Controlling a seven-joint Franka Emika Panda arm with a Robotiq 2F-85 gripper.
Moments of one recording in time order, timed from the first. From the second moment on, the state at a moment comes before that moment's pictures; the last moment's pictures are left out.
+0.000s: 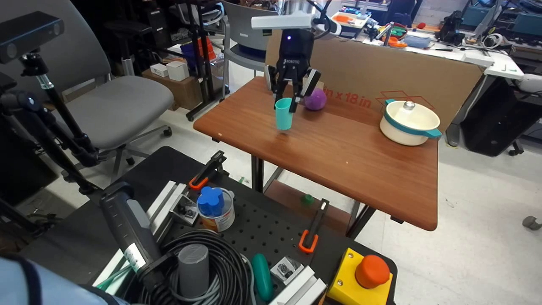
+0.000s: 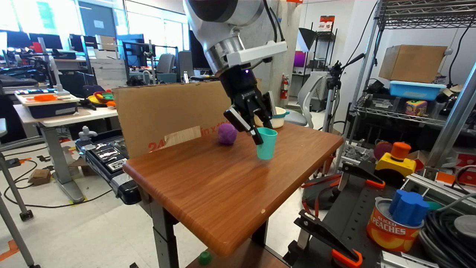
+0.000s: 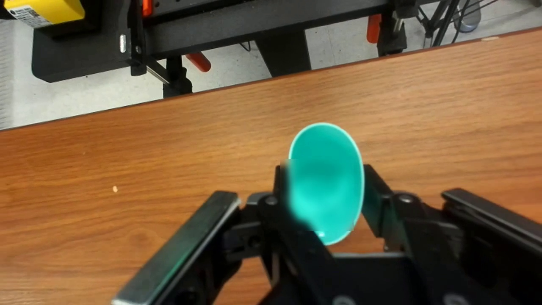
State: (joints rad) arm 0.12 0.58 0.03 -1.75 -0.11 1.79 0.32
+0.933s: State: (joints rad) arm -0.11 0.57 -0.09 -1.62 0.05 1.78 0.28
